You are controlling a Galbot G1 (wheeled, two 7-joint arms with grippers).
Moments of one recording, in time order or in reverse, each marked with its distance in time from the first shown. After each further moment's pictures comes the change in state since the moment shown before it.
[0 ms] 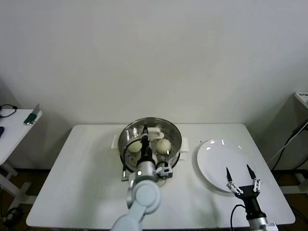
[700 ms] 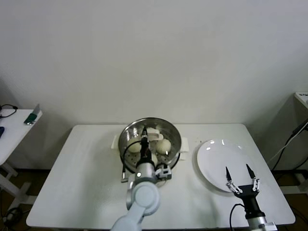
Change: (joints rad) left arm 0.014 0.010 -0.004 0.010 -0.018 -0.005 -0.022; right arm 0.009 0.007 -0.004 -0.002 -0.003 -0.001 0.000
